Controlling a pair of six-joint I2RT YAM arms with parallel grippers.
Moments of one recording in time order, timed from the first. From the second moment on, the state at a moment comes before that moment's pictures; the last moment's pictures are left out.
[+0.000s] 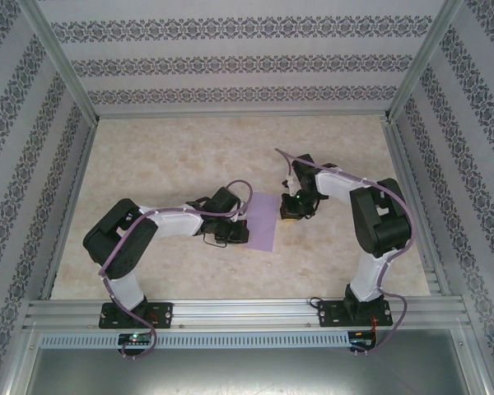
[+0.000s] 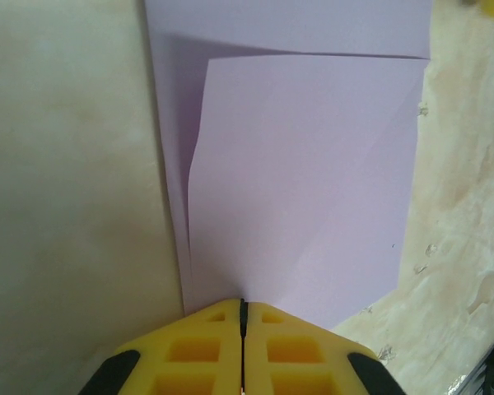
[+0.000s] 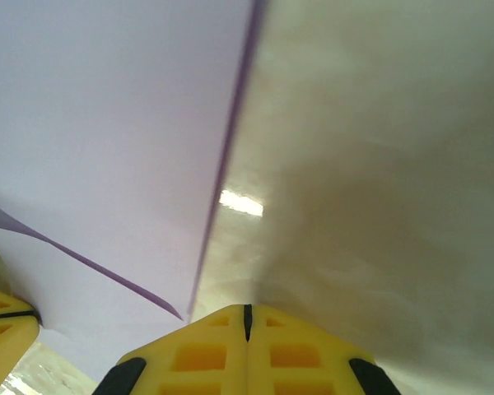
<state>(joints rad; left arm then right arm) -0.69 1.76 0.89 -0.22 0.41 -0.65 0.31 1.83 1.10 -0.72 -0.43 0.26</state>
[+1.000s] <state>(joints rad) -0.59 1.75 0.88 -0.13 0.48 -0.64 0.32 1.61 0.80 -0.37 -0.64 0.49</state>
